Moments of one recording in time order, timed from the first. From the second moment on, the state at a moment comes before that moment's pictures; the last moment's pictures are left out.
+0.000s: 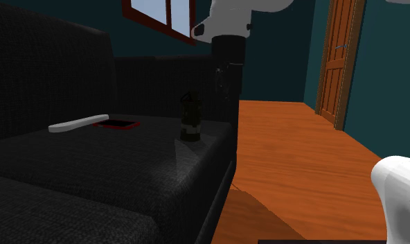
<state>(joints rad) -0.06 -0.47 -0.24 -2.01 -0.06 1.58 -0.39</state>
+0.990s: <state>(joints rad) -0.10 -0.09 -0.40 -1.56 -0.04 1.51 -0.63</state>
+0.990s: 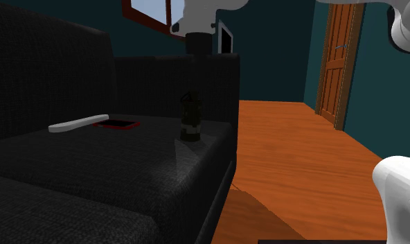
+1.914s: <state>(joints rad) -0.10 -0.11 -0.39 -1.65 -0.05 1.58 -0.63</state>
